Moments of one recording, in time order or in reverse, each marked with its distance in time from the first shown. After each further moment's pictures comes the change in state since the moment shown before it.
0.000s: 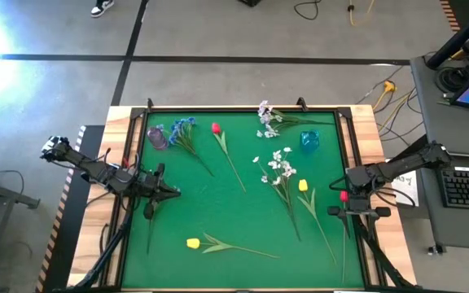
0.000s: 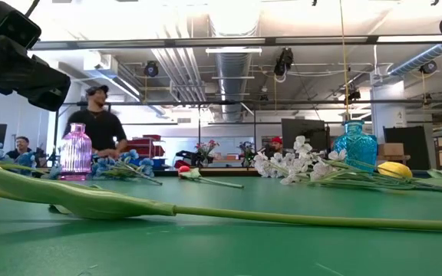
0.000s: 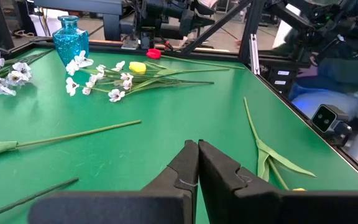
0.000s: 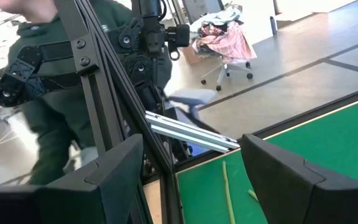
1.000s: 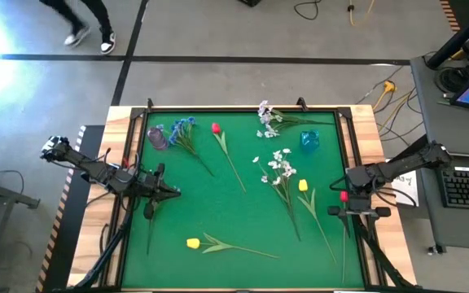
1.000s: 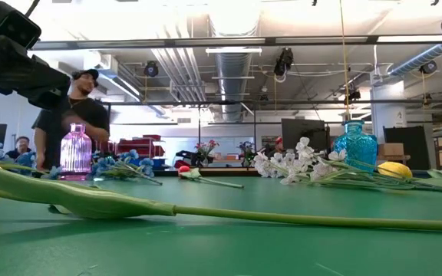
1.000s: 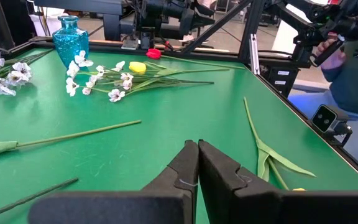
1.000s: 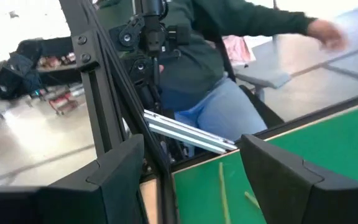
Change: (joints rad) left arm 0.000 0.000 0.000 0.000 0.000 0.000; right arm 0.000 0.000 0.000 0.001 0.000 -0.072
